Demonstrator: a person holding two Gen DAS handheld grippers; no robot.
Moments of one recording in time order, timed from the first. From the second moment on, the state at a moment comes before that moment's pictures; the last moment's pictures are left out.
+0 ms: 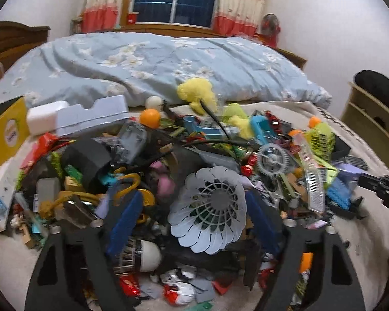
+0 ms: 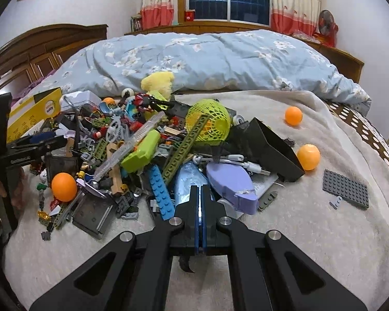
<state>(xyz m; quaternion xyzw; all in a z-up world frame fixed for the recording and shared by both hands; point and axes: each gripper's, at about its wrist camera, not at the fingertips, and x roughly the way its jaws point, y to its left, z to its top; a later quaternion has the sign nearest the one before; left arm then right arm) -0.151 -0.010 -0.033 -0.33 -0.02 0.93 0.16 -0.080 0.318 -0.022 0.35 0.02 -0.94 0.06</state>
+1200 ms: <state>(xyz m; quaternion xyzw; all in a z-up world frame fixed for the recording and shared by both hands) -0.103 -0.022 0.026 -0.26 -0.01 0.96 0.13 -0.091 0.303 -0.025 0.37 0.01 -0.93 0.07</state>
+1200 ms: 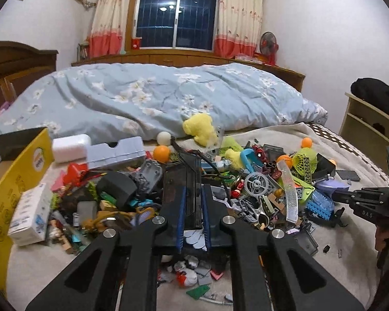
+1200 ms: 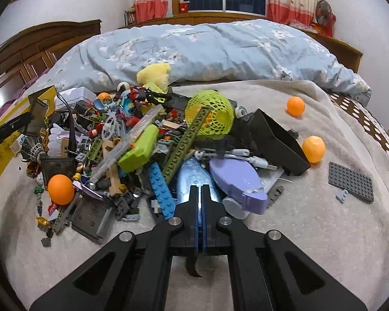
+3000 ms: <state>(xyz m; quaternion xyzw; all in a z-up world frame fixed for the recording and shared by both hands) 0.009 -0.194 0.029 -0.24 0.00 0.97 -0.01 -0.104 0.076 -0.051 0.36 0.11 -0.90 0.23</state>
